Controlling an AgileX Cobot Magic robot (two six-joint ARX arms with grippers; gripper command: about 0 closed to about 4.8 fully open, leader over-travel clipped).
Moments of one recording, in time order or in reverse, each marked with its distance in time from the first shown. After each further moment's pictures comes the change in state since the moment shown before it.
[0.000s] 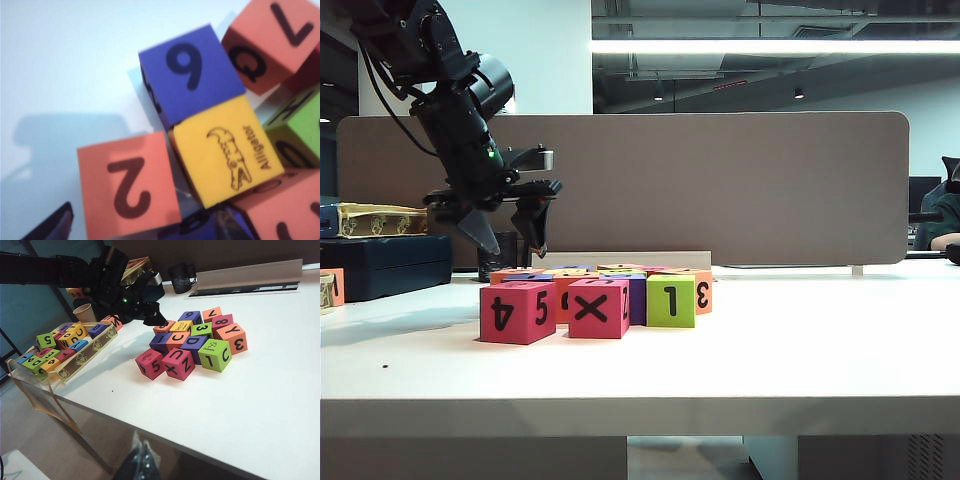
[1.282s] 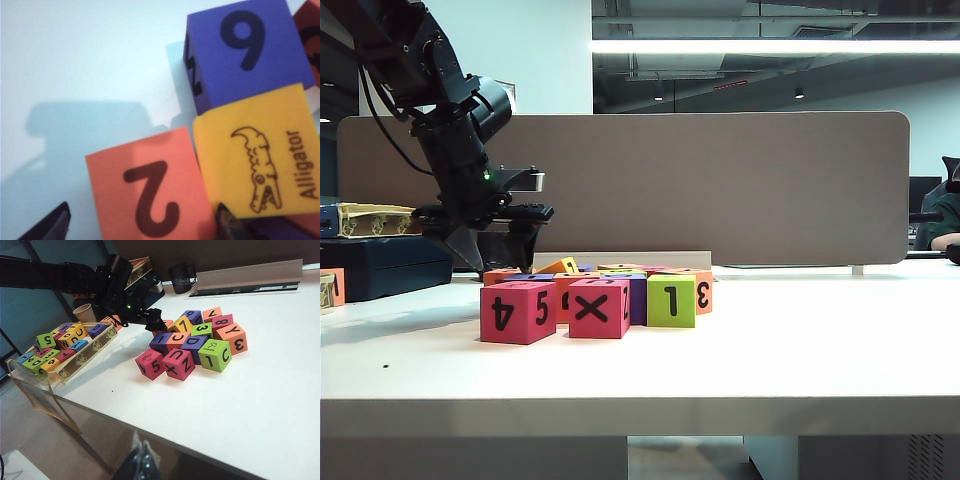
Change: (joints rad) left arm 0.013 0.050 -0.001 0.029 -0.088 -0.001; right arm 0.000 0.000 0.000 0.000 0.000 0.000
